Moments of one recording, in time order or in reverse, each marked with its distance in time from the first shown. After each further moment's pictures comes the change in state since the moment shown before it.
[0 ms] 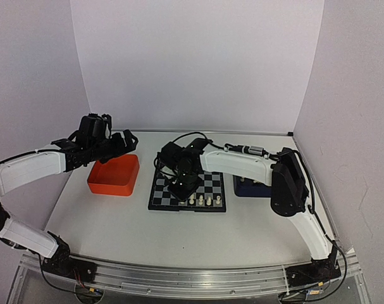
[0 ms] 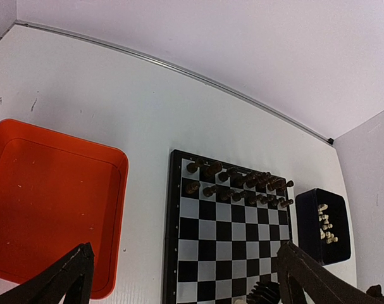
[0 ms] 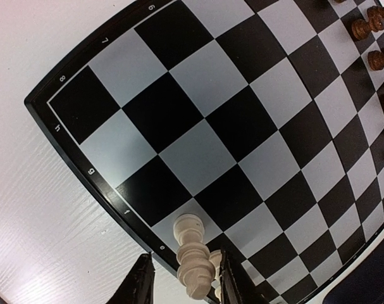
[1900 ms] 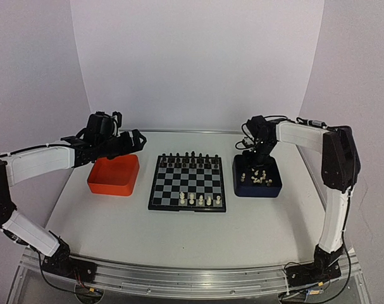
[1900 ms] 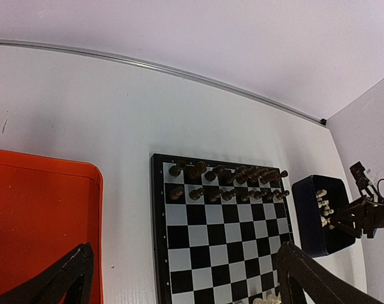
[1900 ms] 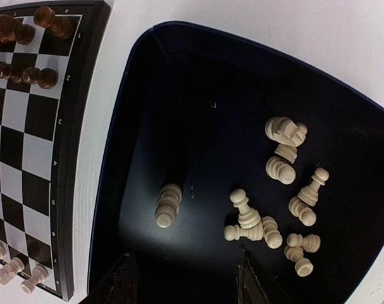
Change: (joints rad) left arm 0.000 0.105 0.049 0.072 0.073 0.096; right arm -0.602 -0.381 -0.558 0.204 -0.123 0.103
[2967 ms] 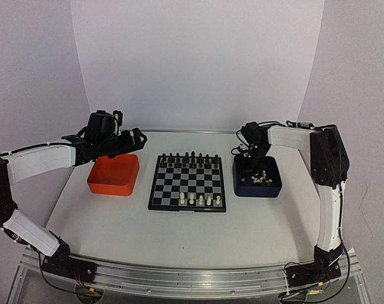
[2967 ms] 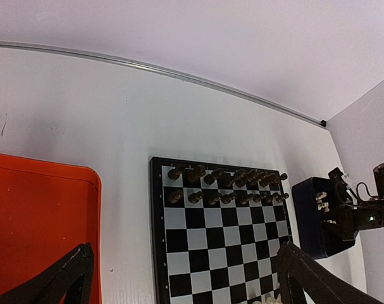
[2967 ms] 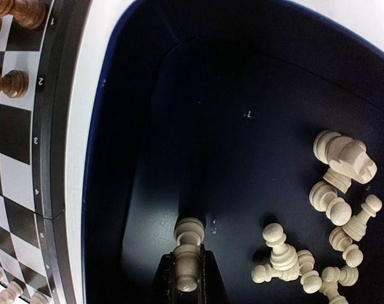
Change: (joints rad) left arm 0.000 0.016 0.018 -0.001 -0.002 0.000; right arm -0.001 0.136 0.062 0.007 -0.045 0.030
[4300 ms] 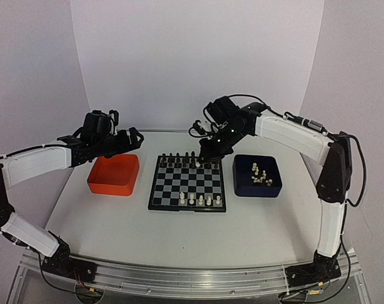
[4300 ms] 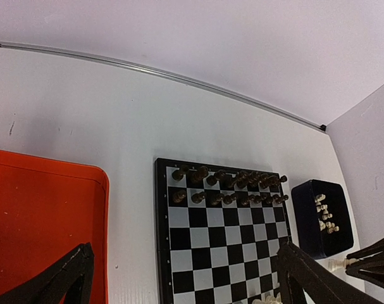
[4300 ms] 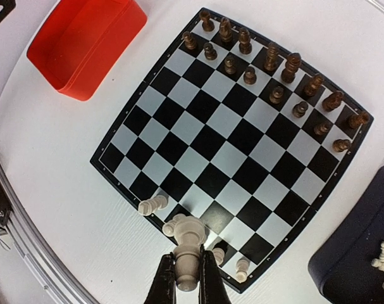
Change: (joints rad) left arm 0.012 -0.045 -0.021 -0.015 -0.004 -0.004; right arm 0.359 -0.145 0.247 -0.068 -0.127 0.014
